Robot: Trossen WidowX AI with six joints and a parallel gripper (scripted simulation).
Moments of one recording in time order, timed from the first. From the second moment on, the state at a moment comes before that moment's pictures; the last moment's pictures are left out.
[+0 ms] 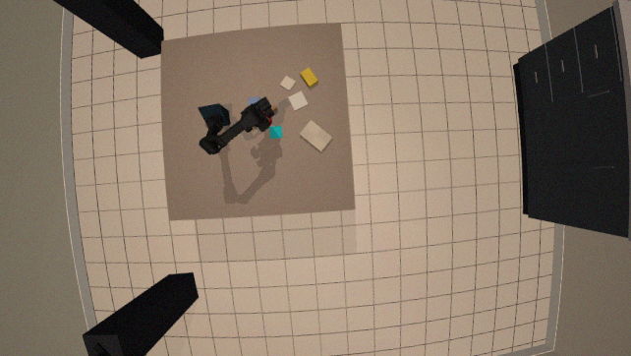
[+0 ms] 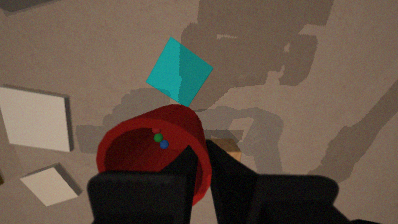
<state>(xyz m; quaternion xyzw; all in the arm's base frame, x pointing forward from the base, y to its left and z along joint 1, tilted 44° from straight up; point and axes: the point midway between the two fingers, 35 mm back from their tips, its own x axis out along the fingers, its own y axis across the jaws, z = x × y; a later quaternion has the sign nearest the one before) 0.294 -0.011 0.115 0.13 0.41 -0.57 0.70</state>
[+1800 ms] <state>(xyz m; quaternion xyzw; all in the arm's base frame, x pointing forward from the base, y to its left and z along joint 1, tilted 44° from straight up) 0.324 -0.067 0.135 0.13 0.41 -0.57 0.70</state>
